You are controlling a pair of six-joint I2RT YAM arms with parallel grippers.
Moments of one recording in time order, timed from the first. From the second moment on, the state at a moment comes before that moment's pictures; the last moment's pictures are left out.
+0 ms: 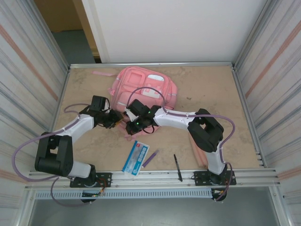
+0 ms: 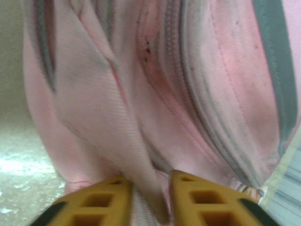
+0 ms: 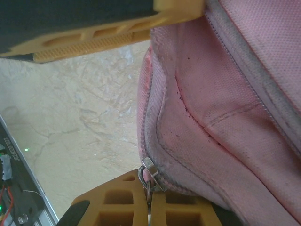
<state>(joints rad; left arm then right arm) -0.20 1.41 0.76 -0.37 0.42 -0.86 0.97 1.98 1.42 -0.43 -0.32 0.44</state>
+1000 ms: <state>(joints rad) -0.05 1.66 1.11 -0.63 0.54 -0.52 0.71 1.73 1.14 -0.56 -0.32 0.35</state>
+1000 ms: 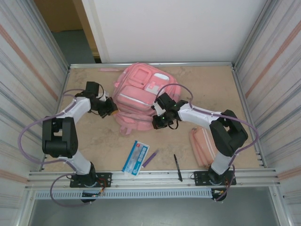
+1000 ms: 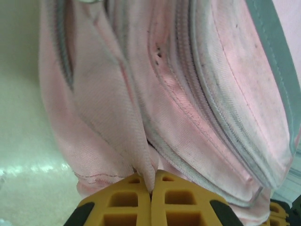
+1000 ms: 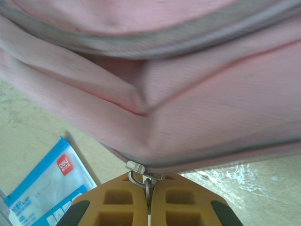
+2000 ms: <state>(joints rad) -0.18 1.34 0.82 -0.53 0.30 -0.82 0.92 1.93 1.41 -0.54 -0.40 0.38</state>
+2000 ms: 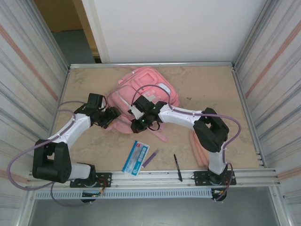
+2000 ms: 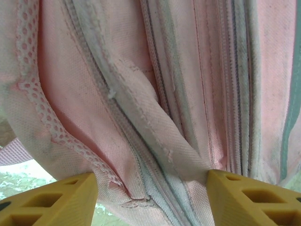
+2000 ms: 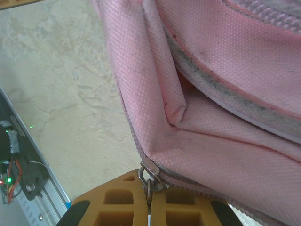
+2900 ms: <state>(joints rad) -0.25 1.32 0.78 -0.47 0.16 -0.88 0.94 1.94 1.36 -0.48 -0.39 0.39</state>
